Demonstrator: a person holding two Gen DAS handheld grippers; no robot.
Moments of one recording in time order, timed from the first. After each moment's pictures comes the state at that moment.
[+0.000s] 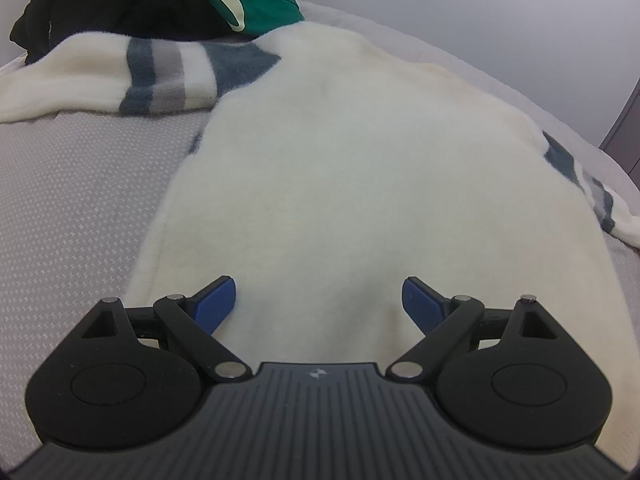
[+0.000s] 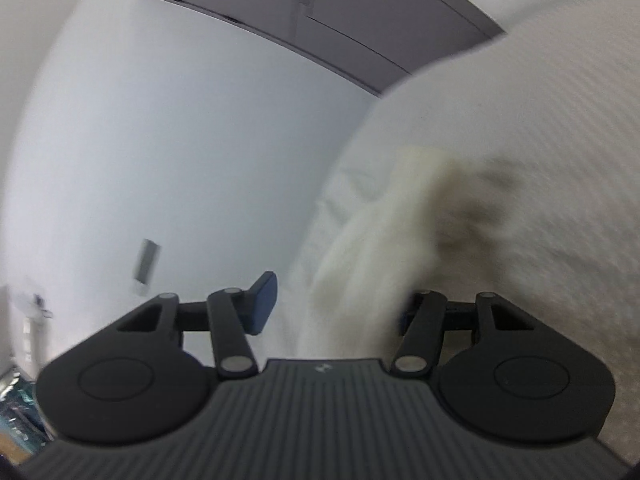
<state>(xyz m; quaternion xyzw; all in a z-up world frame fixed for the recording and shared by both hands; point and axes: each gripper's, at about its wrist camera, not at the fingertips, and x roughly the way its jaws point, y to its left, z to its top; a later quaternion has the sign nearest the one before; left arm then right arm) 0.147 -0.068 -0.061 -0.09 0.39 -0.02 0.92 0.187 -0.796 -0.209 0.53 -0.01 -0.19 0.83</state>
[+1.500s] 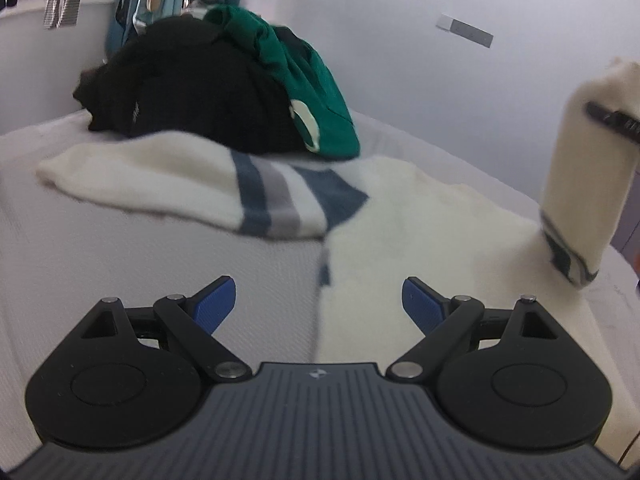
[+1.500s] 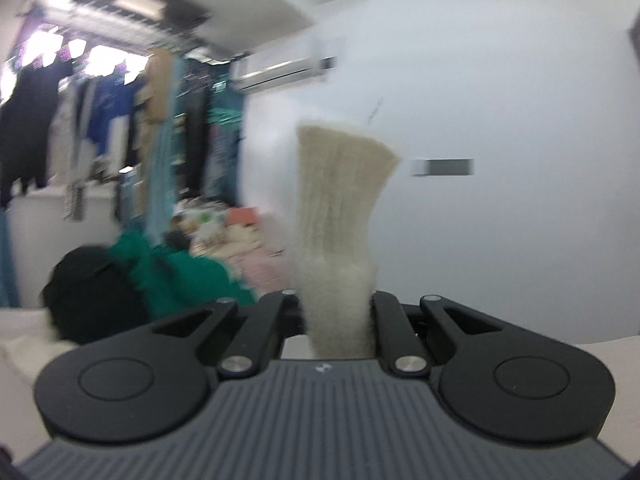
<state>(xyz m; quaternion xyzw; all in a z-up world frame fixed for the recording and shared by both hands) 0.106 0.061 0.012 -0.11 0.26 0.01 0.96 0.225 -0.279 0.044 -0.02 -0.01 0.12 0.99</state>
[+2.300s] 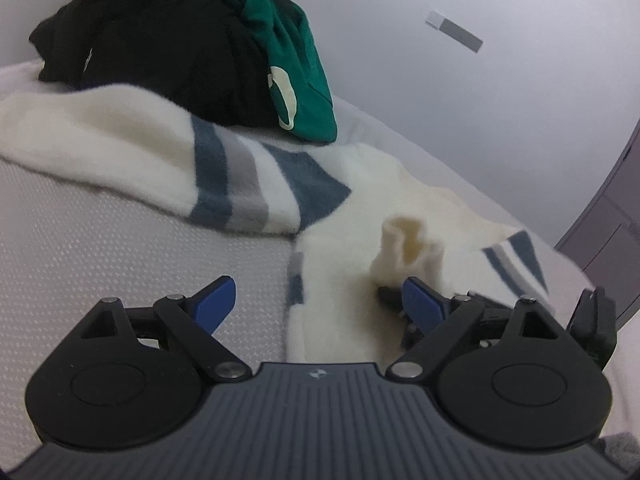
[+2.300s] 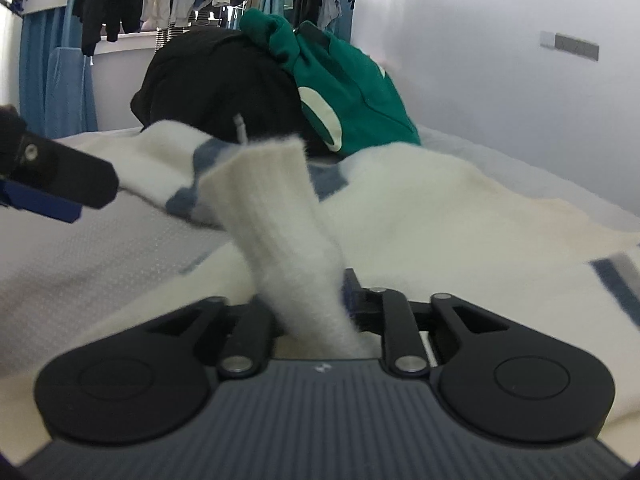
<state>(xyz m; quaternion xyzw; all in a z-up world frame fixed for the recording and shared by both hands) 0.176 0.079 -0.024 -0.20 0.28 -0.06 0.94 0.218 -0.170 -0.126 -0.09 0.20 0.25 0.94</state>
